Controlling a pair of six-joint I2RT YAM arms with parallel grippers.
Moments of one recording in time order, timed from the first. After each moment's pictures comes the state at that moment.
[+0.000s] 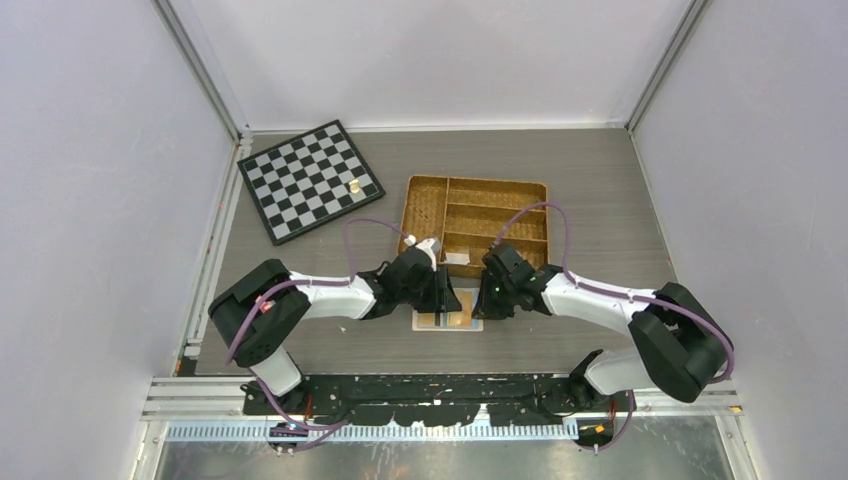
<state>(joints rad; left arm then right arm) -0.91 1.64 0.70 0.21 0.16 -0.86 0.71 1.36 0.60 -0.30 -0.09 0.83</state>
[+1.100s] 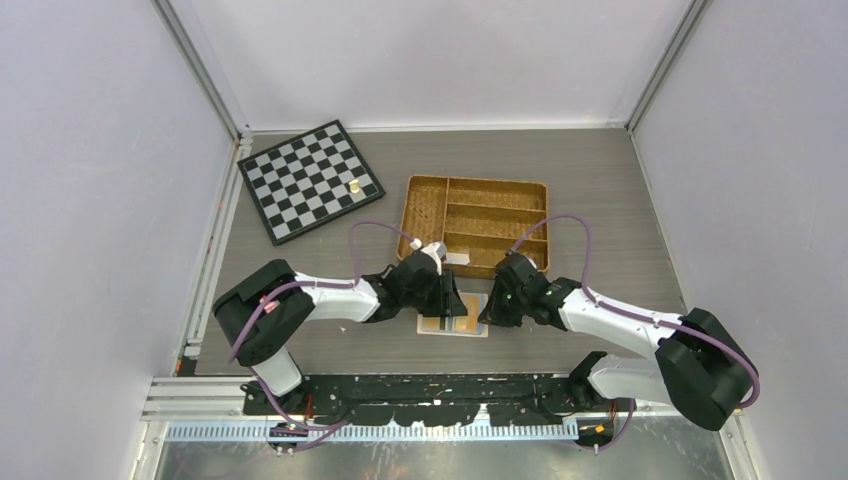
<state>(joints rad) -0.95 1.65 0.71 0.23 0.16 -0.89 0.71 1.19 0.49 -0.30 -0.07 0.96</state>
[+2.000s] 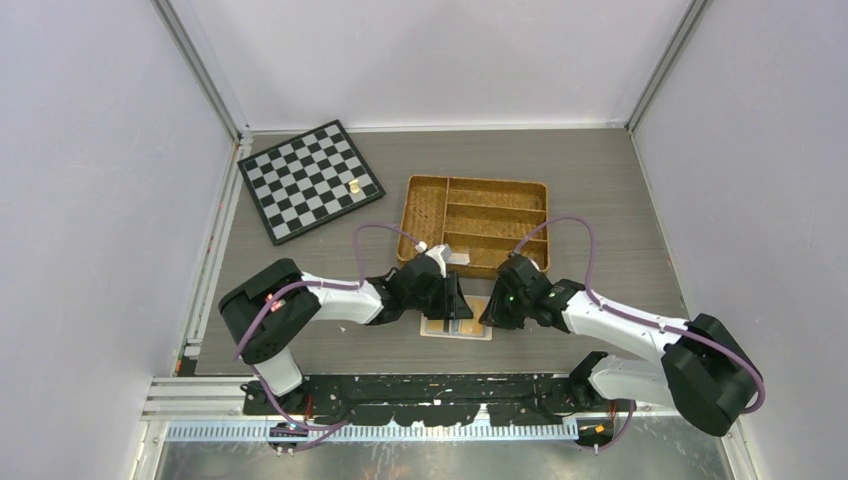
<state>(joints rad) -0.97 1.68 0.71 0.29 0.18 -0.92 0.71 1.16 0.48 -0.33 -0.07 0.97</state>
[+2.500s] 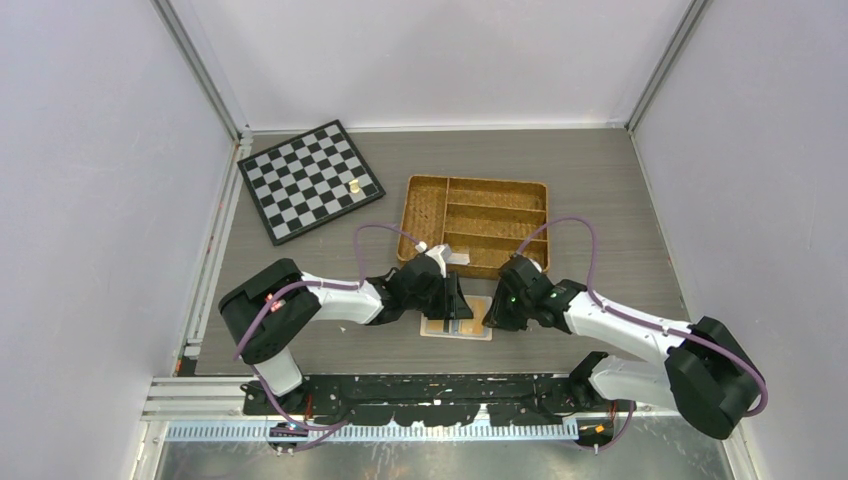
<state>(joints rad) -0.97 1.68 0.71 0.29 0.18 -0.92 0.71 1.14 0.48 -0.37 -0.05 0.97</state>
